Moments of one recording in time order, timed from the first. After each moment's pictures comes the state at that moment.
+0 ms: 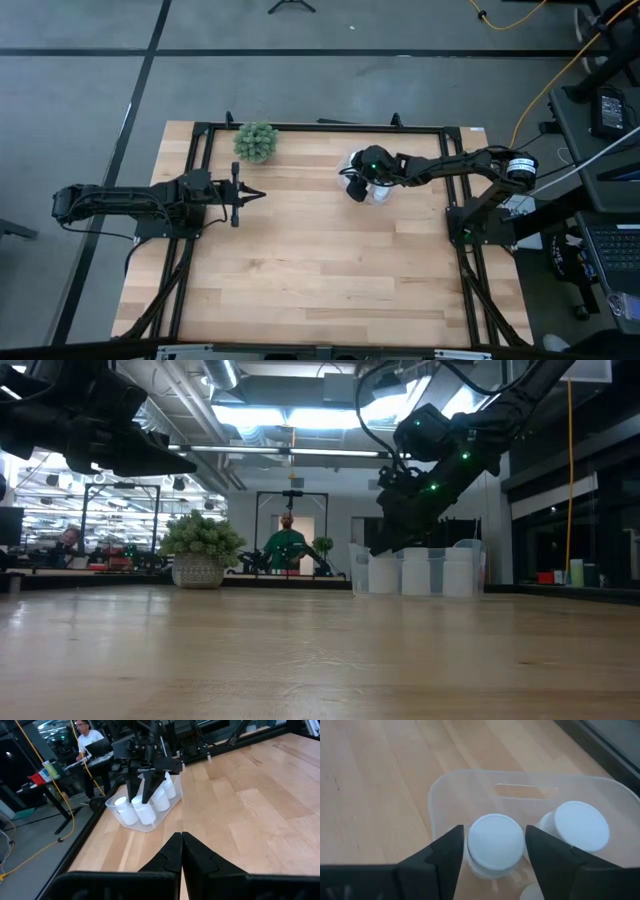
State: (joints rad) left arm 0.19 0.49 0.14 0.16 0.04 0.33; right arm -0.34 1.61 0.76 0.11 0.15 0.10
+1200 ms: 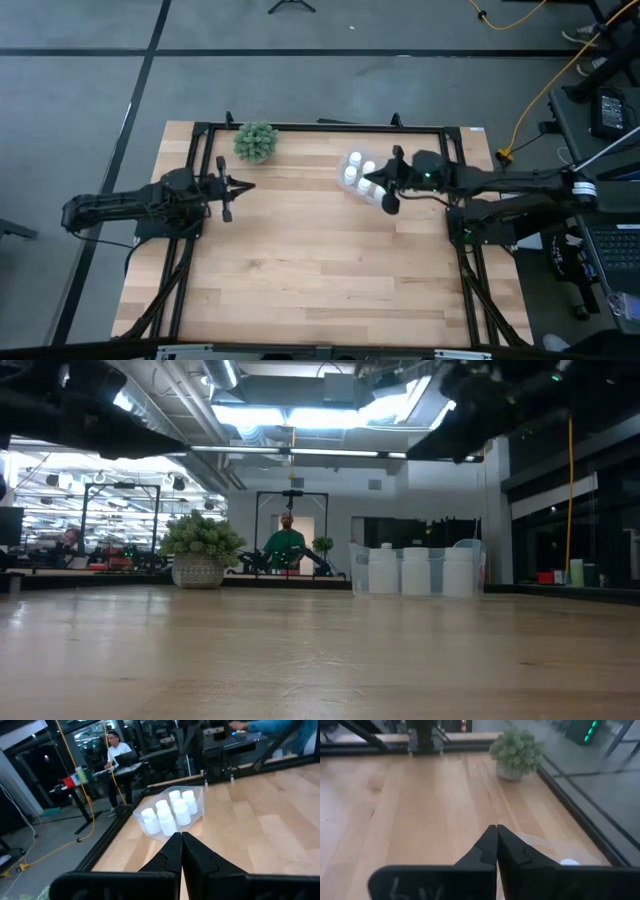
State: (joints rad) left arm 0.19 0.21 0.15 -0.02 -0.06 0.26; right arm -0.20 1.03 0.60 0.06 0.03 -0.06
